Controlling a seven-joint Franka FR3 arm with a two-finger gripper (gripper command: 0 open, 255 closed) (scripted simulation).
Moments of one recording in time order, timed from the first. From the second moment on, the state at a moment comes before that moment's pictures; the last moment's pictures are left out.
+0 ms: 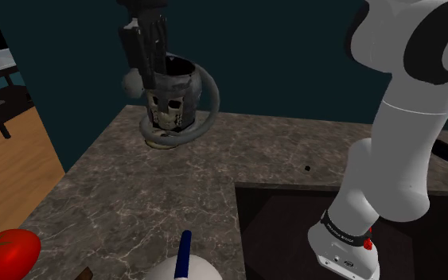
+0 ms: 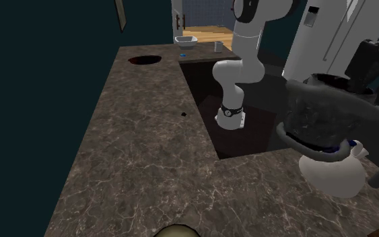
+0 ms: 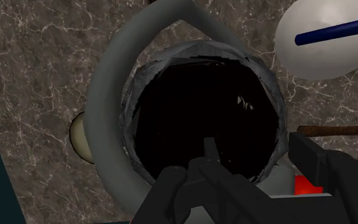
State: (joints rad) arm 0.42 0.16 0.33 -1.21 -0.14 1.30 0.11
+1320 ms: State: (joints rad) arm 0.56 0.36 0.38 -1.12 -0.20 1.37 0.29
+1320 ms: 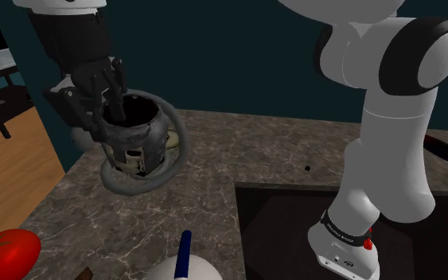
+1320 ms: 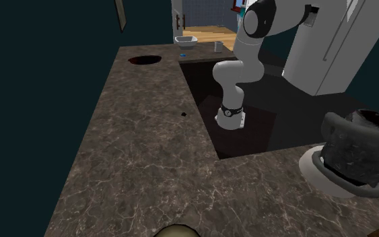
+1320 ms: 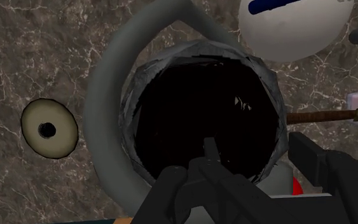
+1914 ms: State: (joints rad) arm 0.53 0.30 0.38 -1.33 -0.18 1.53 0.30
